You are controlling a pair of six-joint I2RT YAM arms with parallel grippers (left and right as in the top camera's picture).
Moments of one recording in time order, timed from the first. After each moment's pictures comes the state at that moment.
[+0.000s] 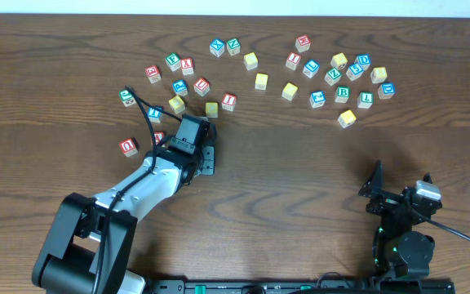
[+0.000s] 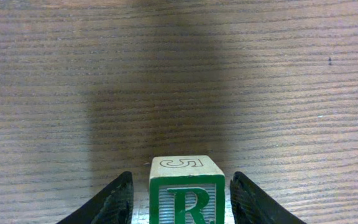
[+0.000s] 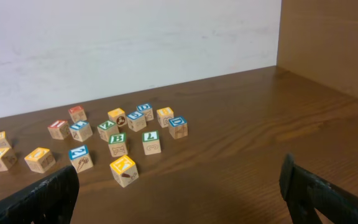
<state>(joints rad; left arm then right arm) -0.40 1.64 0.78 -0.26 -0.03 -0.33 0.00 0.01 0.01 -0.04 0.27 0.13</state>
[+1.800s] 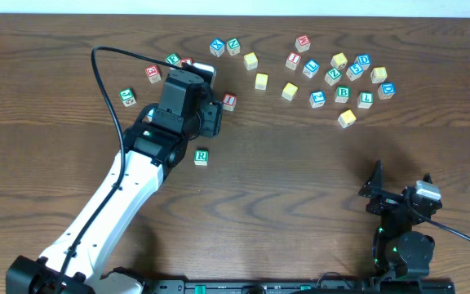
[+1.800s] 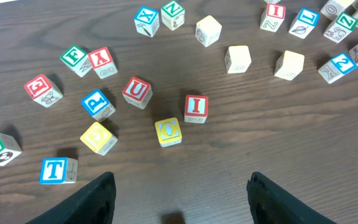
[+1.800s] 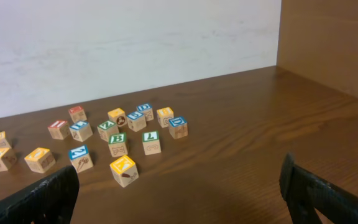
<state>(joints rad) -0.40 1.43 1.11 -0.45 -0.06 -0.12 0.00 0.01 0.01 -0.04 0.27 0.13</state>
